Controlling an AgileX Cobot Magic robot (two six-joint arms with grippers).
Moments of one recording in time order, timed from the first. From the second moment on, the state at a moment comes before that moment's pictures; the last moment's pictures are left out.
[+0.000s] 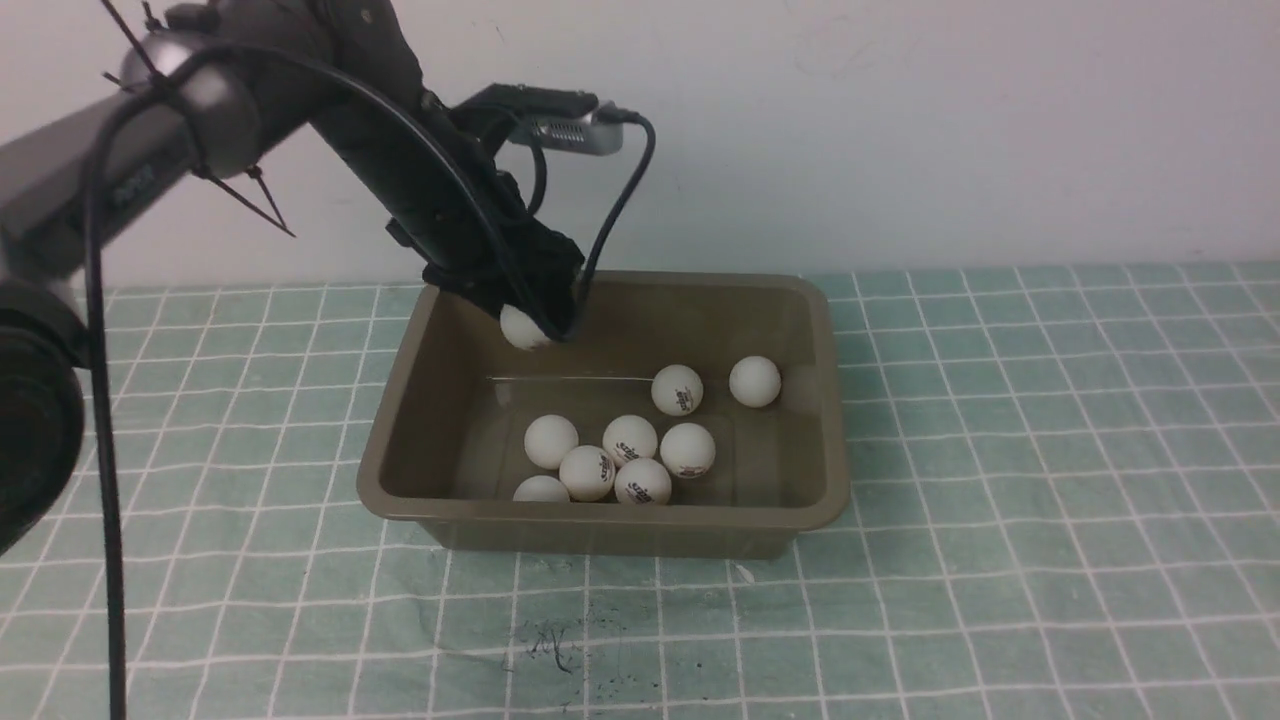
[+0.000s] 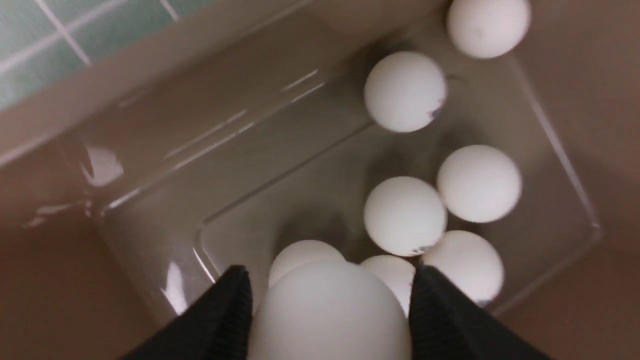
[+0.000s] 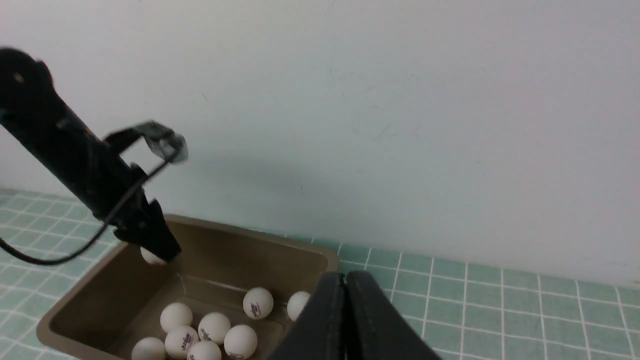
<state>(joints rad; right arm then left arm) 0.40 0.53 -0.94 -0.14 0.76 0.28 -0.25 2.15 -1.94 -0.35 1.15 0.34</state>
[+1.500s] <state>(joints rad) 0.40 -0.02 -0.56 -0.70 0.68 0.88 -0.27 0.53 -0.69 -0.32 0.67 0.23</state>
